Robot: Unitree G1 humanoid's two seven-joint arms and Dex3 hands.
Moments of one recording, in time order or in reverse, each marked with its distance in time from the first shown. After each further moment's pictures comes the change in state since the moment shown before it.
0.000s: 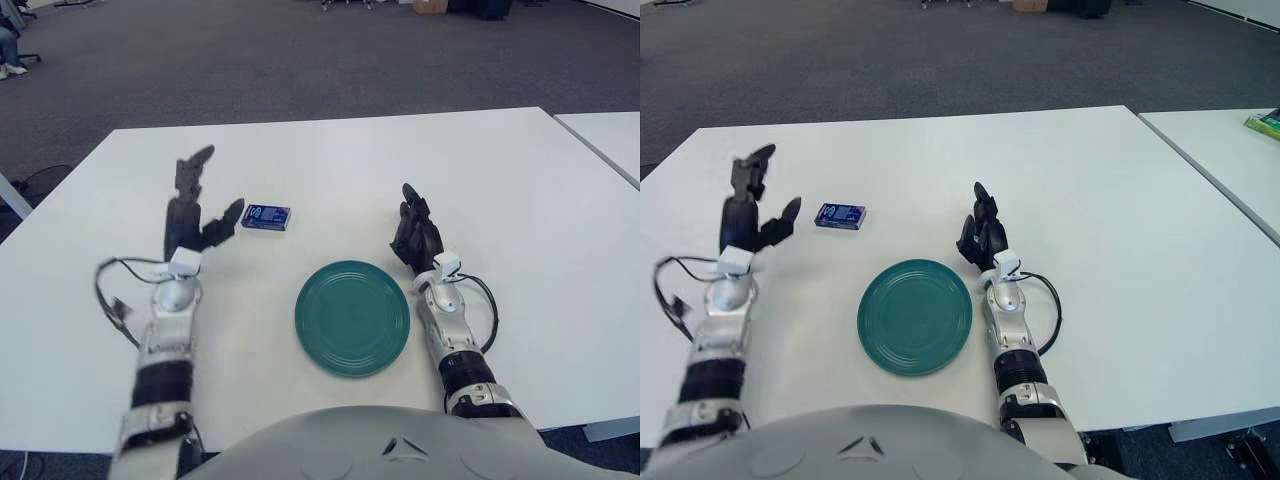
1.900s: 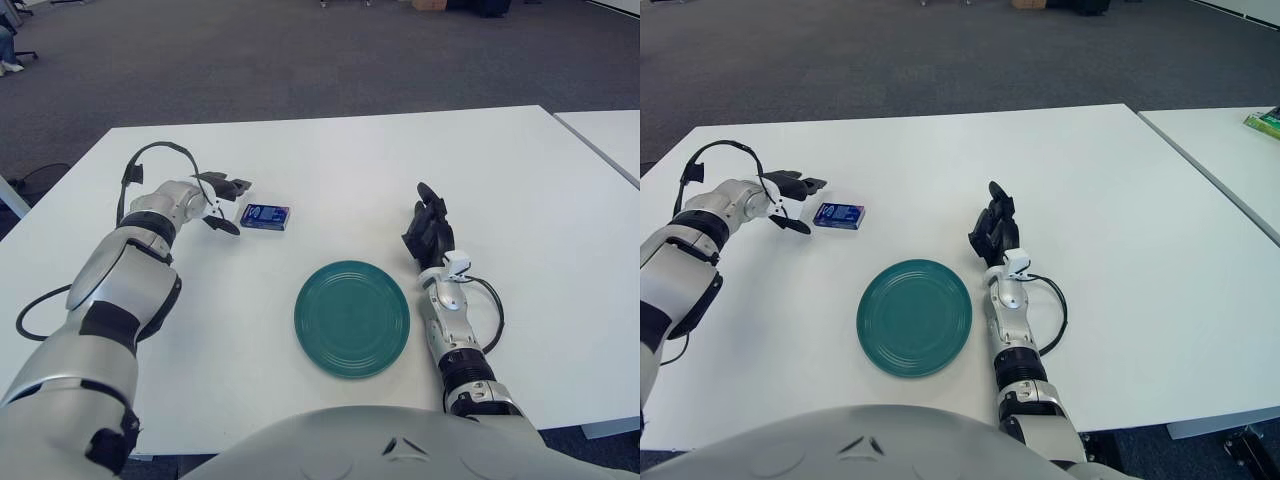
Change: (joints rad) left arm -0.808 0.259 -0.807 1.132 0.484 0.134 -0.367; right arm -0.008 0.007 -0.032 0.028 0.085 0.075 -0.109
